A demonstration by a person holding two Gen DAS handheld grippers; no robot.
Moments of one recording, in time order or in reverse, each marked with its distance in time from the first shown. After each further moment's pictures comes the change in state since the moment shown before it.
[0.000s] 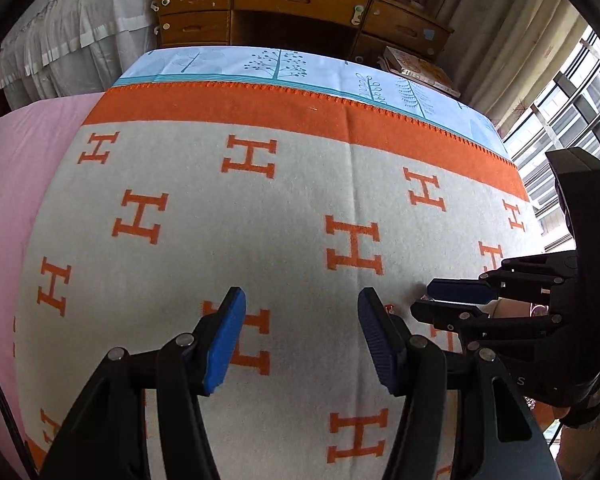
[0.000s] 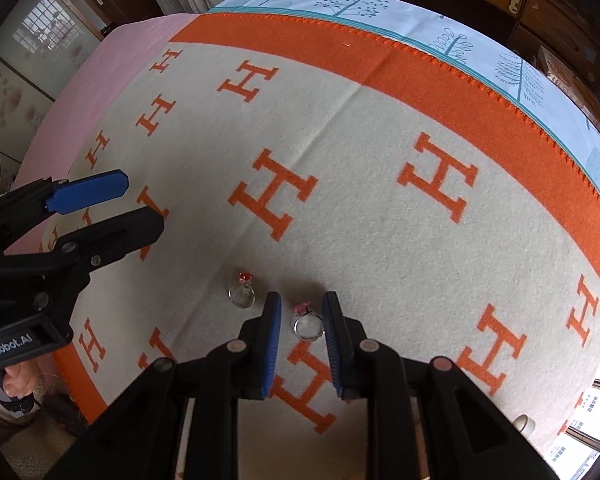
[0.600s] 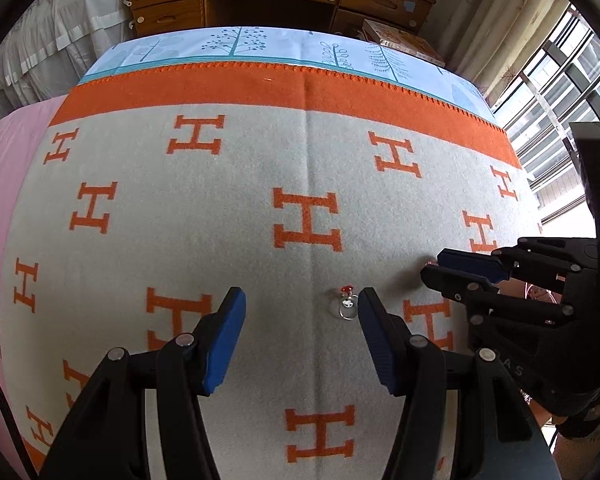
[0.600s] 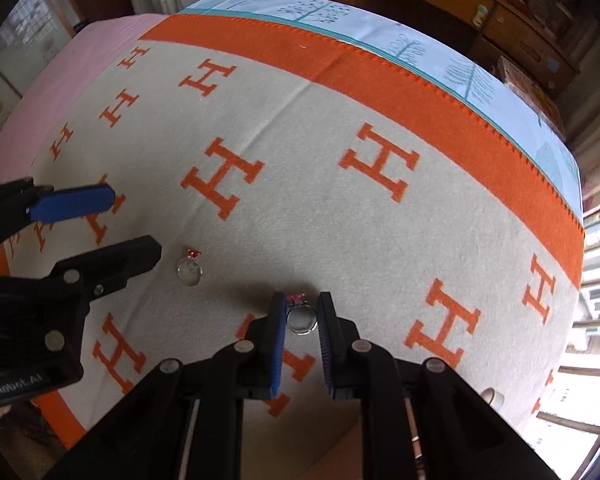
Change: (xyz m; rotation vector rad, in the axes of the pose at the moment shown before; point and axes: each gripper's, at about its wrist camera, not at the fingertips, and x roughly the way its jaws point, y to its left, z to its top) left arm 0.020 -0.038 -0.004 0.059 0.082 -0.015; right arm -0.005 -0.008 -0.018 0.065 -0.050 -0.165
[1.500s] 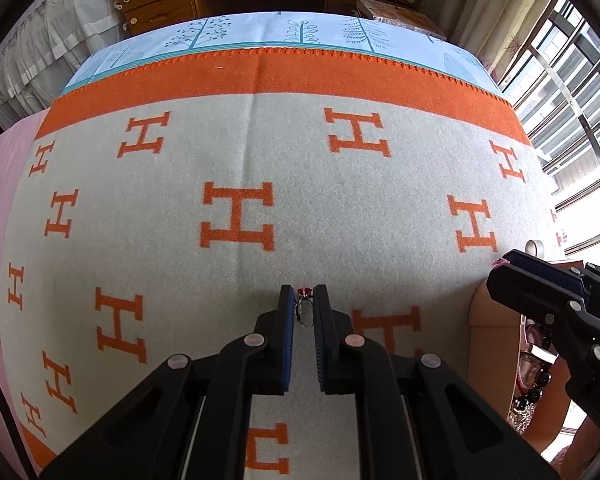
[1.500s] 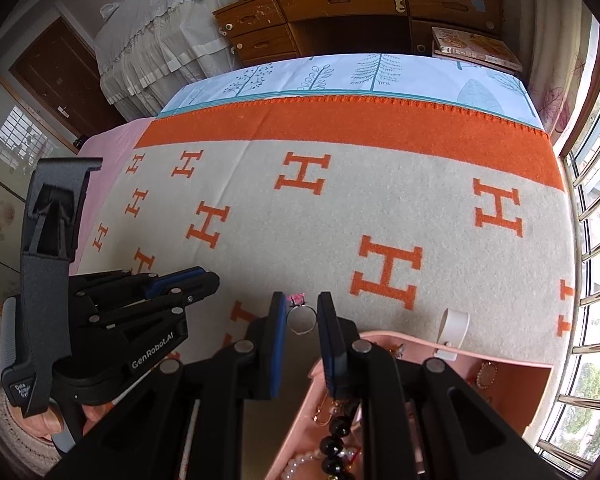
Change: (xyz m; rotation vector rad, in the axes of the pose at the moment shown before) left arm 0.016 -0.055 0.003 0.031 0.036 0.082; right arm -0.052 -0.068 -0.053 0.280 -0.208 0.196
